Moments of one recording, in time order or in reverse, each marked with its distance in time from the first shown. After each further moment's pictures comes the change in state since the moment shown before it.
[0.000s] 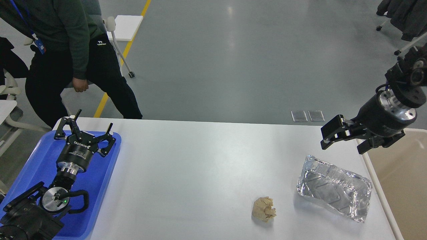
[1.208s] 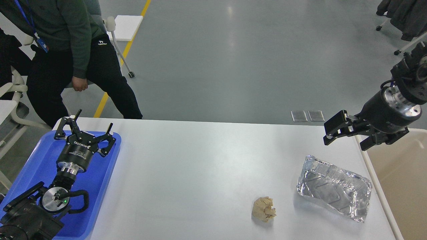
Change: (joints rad) left arm 0.000 0.000 0.000 0.000 0.000 0.000 0.001; right arm 0.005 -0.016 -0.015 -0.017 0.009 0.003 0.001
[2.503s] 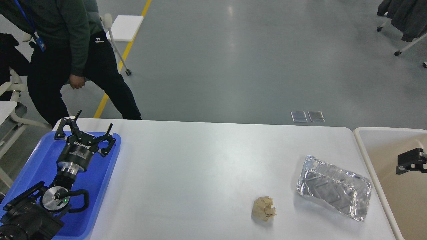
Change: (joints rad) left arm 0.000 0.000 0.000 0.000 0.000 0.000 0.000; right arm -0.249 -0.337 -0.182 -0.023 -0.129 -0.341 0.000
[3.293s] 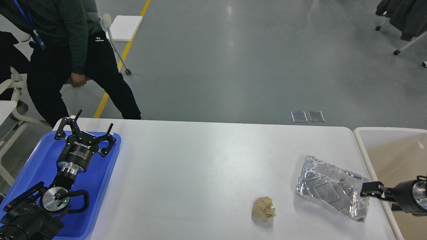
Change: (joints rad) left arm 0.000 0.000 0.000 0.000 0.000 0.000 0.000; right arm -0.662 0.036 0.513 -0.259 -0.018 -0.229 0.009
